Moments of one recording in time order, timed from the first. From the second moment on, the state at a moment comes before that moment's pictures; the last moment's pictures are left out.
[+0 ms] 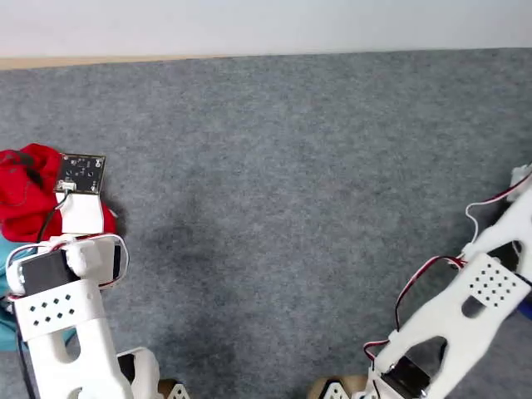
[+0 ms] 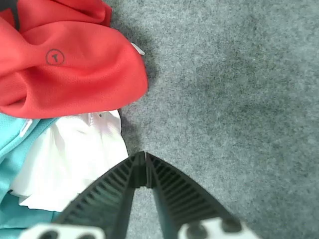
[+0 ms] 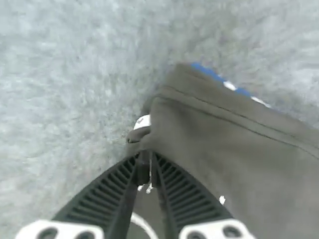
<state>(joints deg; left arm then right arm) -22.9 -47.6 45.1 83.3 -14.3 37.8 66.0 -91.1 98.8 25.1</state>
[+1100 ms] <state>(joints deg) -26.5 -41.2 40.4 72.4 -23.7 32.4 9.5 -15.7 100.4 23.9</state>
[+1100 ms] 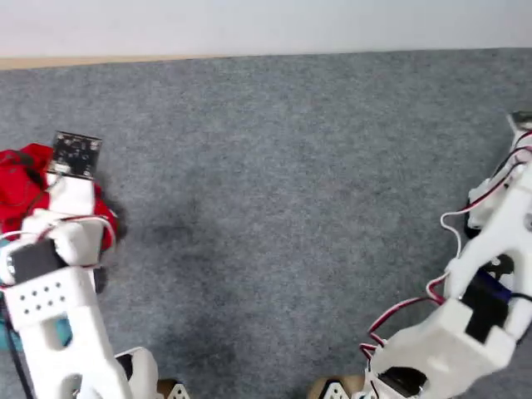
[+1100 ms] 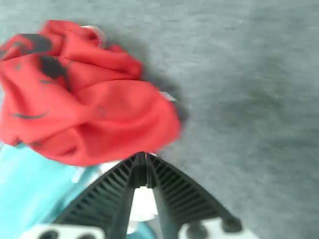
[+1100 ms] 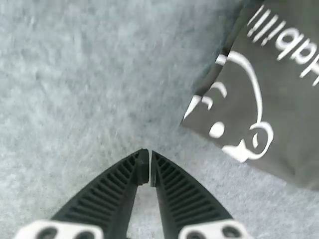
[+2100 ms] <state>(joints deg) -34.5 26.7 -6.4 69.6 -31.6 32.4 -4.0 -1.9 100.4 23.9</state>
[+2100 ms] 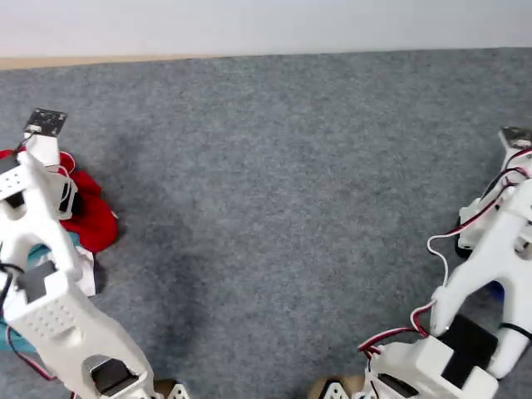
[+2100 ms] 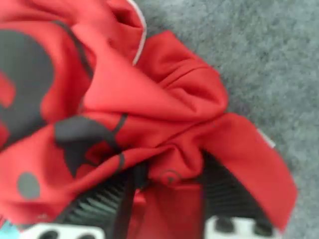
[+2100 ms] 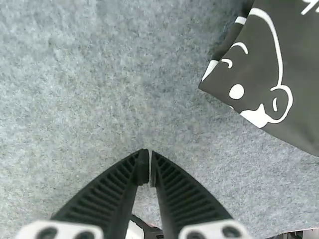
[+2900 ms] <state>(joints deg) -3.8 26.9 -67.7 99.0 -3.6 32.4 -6.1 -1.9 100.4 23.9</state>
